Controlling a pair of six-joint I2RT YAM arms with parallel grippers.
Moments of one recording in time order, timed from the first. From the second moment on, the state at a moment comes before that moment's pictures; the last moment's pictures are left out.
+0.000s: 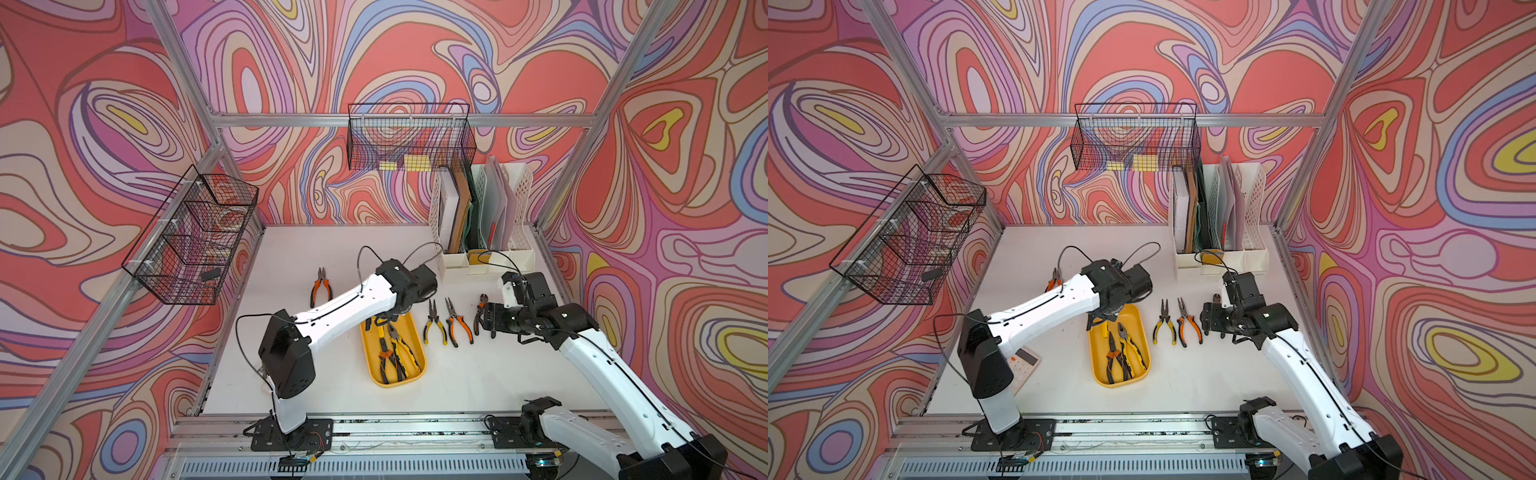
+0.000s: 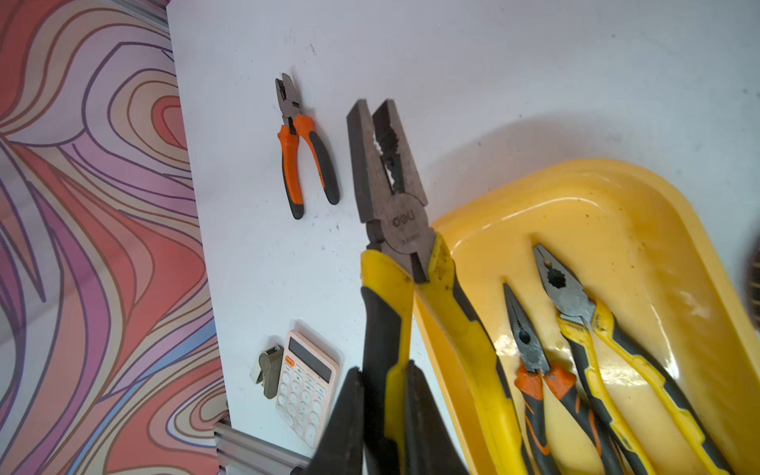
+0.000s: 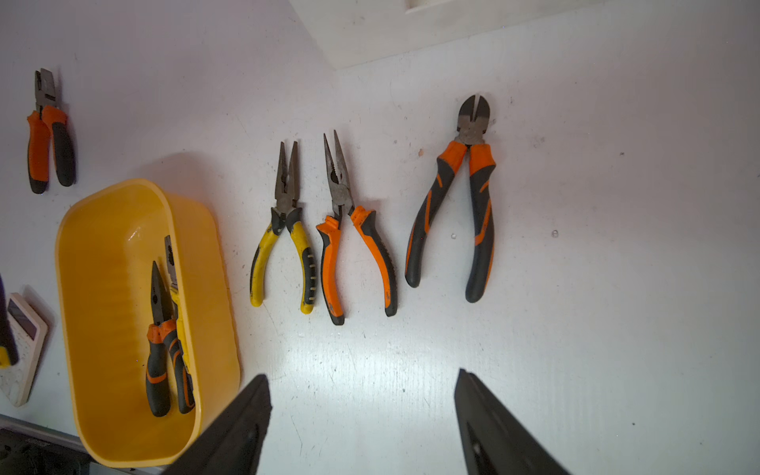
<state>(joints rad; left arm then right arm) -0.82 1.77 1.69 -1.44 -0.59 -0.64 0.26 1.01 0.93 -0.93 -0.09 0.35</state>
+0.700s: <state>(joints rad) -0.34 2.01 1.79 -1.09 -0.21 -0.21 0.26 1.08 0.93 -0.93 -0.09 0.35</state>
